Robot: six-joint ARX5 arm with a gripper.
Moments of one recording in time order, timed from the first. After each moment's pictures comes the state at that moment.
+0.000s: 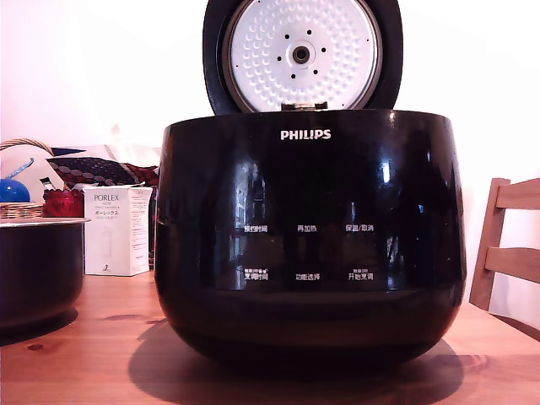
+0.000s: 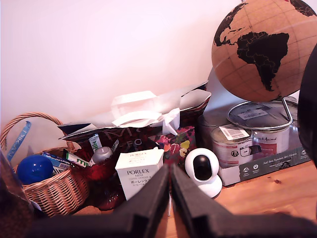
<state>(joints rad) -0.26 0.76 0.73 -0.02 -0.07 0.11</state>
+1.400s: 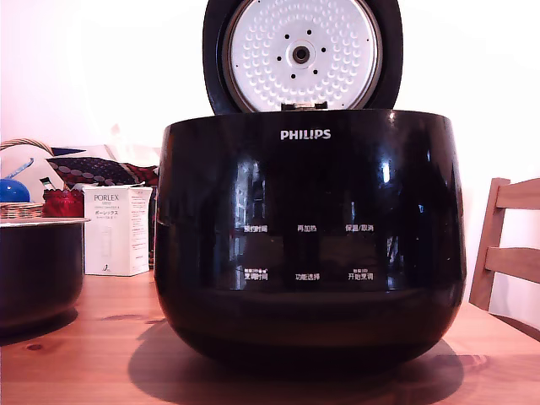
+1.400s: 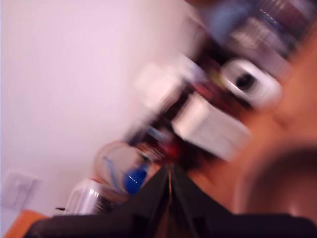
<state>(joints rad) -0.20 0.55 0.81 -0.66 -0.06 1.05</state>
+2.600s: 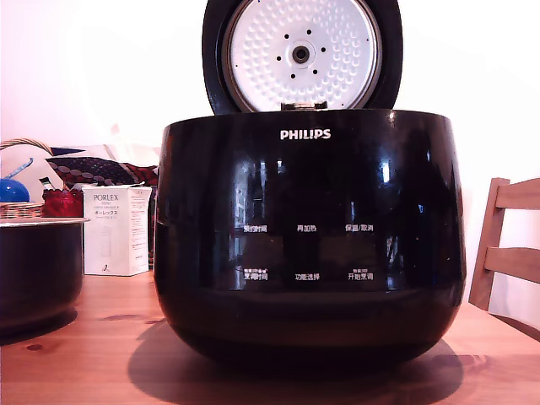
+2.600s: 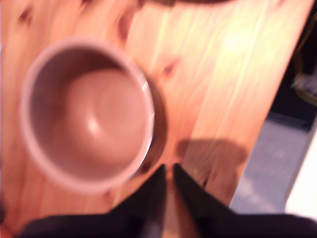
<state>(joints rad) -0.20 1.12 1.24 -1.37 0.09 1.08</state>
